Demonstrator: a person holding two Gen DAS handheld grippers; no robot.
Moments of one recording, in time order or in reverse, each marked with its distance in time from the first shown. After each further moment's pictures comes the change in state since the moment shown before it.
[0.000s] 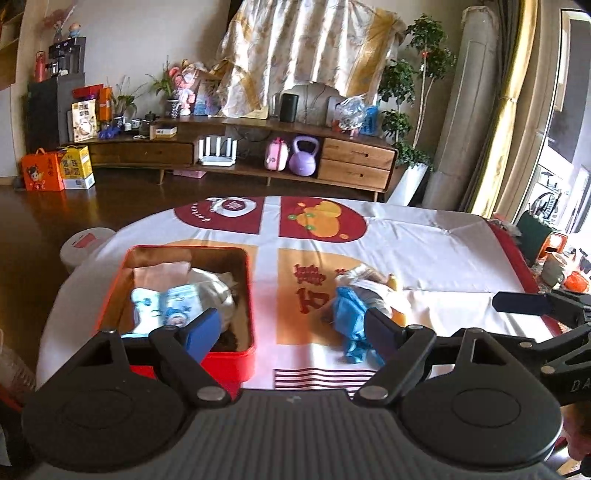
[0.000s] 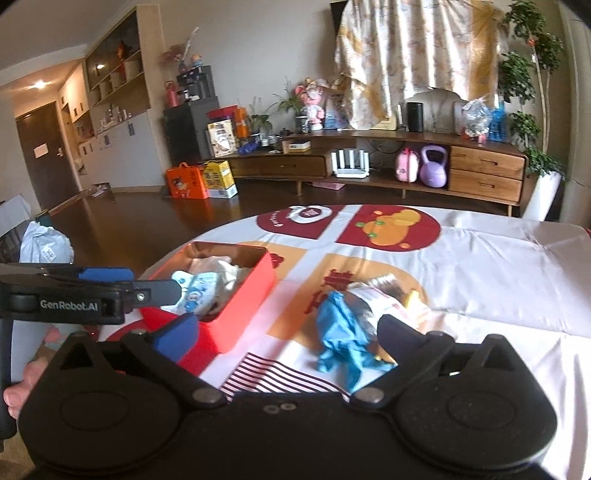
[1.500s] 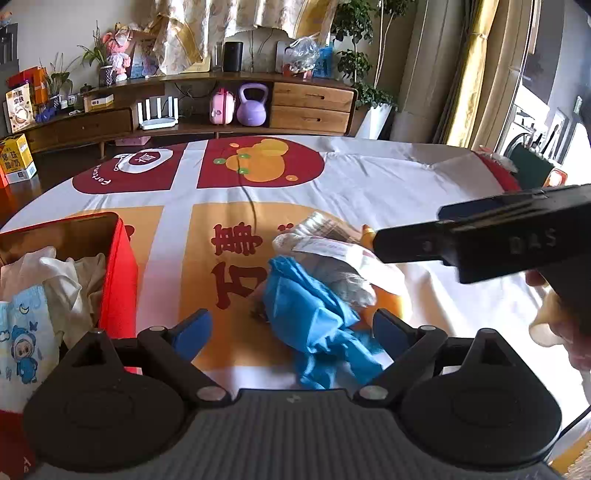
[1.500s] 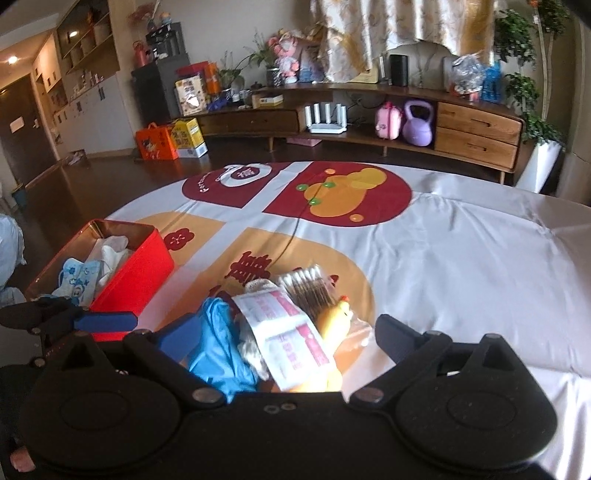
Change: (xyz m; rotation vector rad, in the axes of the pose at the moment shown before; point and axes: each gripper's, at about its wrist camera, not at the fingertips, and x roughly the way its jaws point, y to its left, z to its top) left arm 0.174 -0.054 -0.015 0.110 0.154 -0.099; right arm 0.134 -0.110 0.026 -0.008 0.159 -0.033
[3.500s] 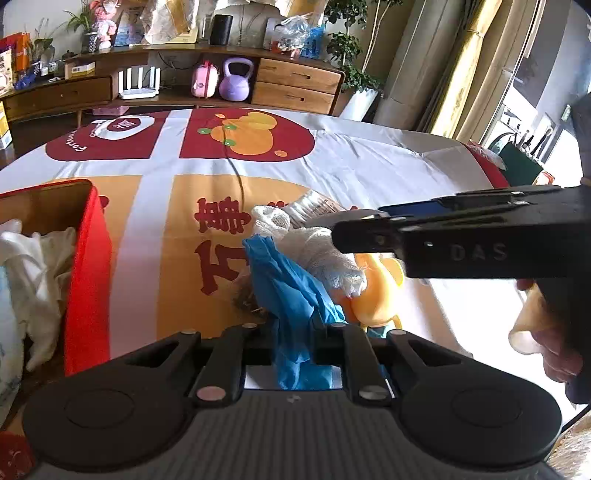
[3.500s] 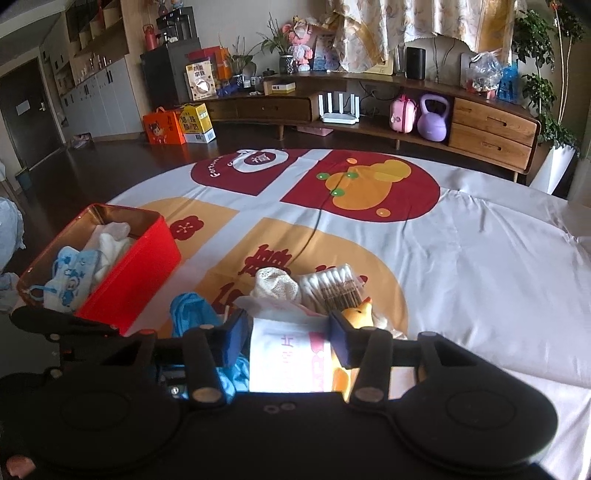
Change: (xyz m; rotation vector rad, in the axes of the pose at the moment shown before) left arm 0.021 0.019 0.000 -0.055 0.071 -0.109; right arm 0.025 0.020 0.004 -0.033 0.029 0.009
